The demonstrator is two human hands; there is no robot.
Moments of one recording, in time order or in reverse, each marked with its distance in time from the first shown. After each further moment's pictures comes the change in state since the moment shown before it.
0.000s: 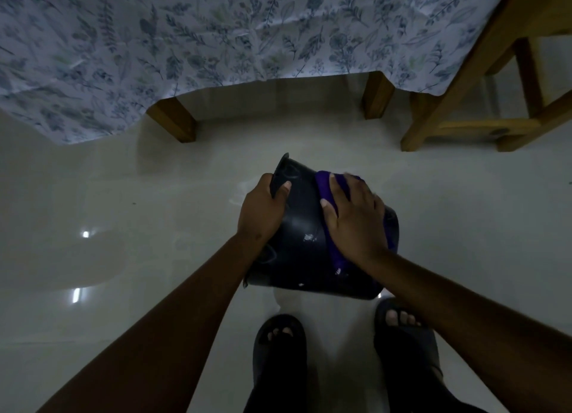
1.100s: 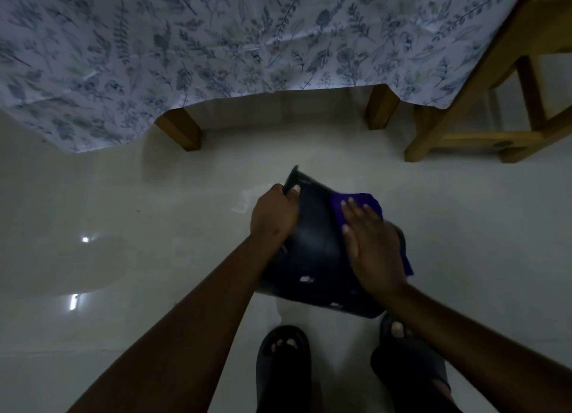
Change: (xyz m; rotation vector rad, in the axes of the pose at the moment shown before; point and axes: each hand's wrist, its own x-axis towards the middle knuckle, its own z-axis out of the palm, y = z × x) left_hand 0.012 0.018 0.002 0.137 -0.043 -0.160; right_hand -0.036 0.008 0.001 0.243 0.048 -0.002
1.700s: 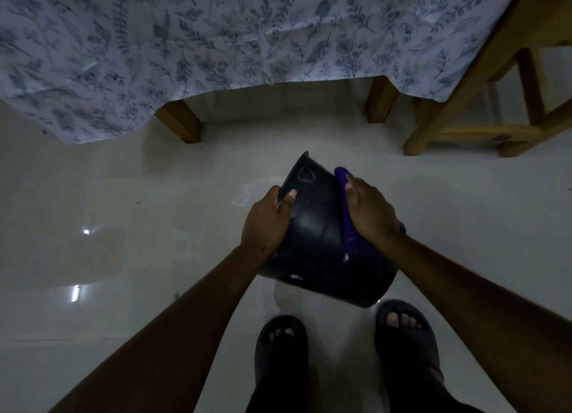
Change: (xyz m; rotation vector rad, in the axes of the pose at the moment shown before) left_hand -0.023 -0.030 0.000 -0.097 0.003 0.208; right_hand 0.065 0.009 -0.006 0.113 -0.088 0.194
